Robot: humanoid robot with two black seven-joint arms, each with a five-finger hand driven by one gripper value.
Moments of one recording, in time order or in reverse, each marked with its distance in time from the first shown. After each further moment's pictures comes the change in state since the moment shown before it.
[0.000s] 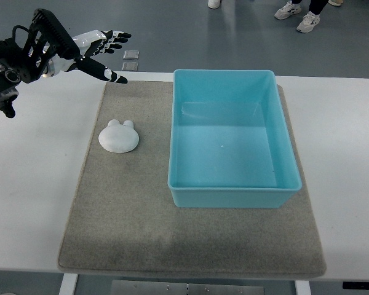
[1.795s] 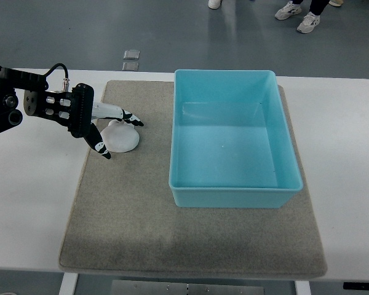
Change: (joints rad) left arm 0.025 0.055 0.054 -0.219 0.584 -0.165 0.001; right arm 0.000 0.000 0.000 0.000 0.000 0.000 0.000
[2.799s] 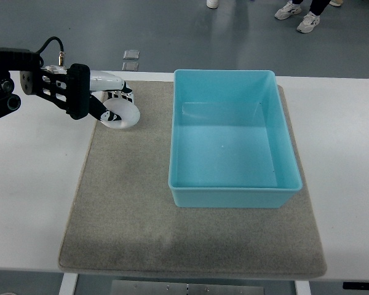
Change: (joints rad) left arm -0.070 -0.015 -0.028 0.047 0.062 0.166 -0.066; right arm 0.000 0.000 0.000 0.000 0.000 0.000 0.000
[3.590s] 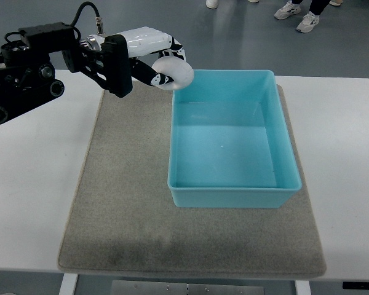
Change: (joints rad) left arm -0.027 -0.140 -0.086 -0.014 -0.023 0.212 0.002; right arm 0.000 0.000 0.000 0.000 0.000 0.000 0.000
